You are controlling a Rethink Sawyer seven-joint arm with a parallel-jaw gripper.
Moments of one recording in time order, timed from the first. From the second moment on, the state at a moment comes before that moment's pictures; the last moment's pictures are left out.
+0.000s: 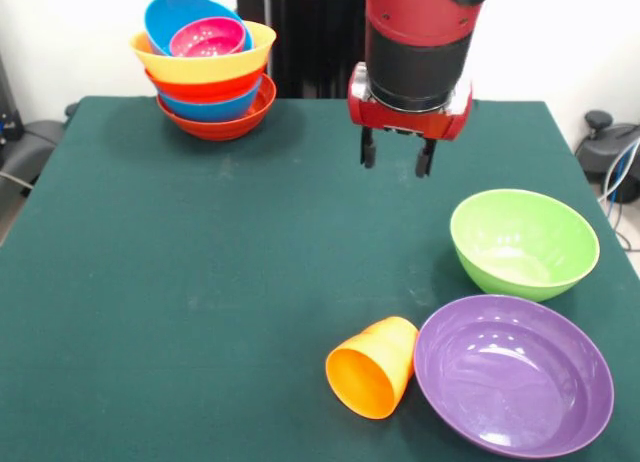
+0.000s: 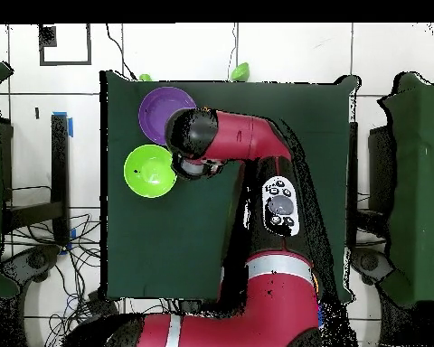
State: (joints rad) arm -0.18 -0.52 0.04 1.32 -0.03 1.01 1.89
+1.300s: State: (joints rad) arm 0.01 -0.36 0.00 1.26 0.06 0.89 1.90
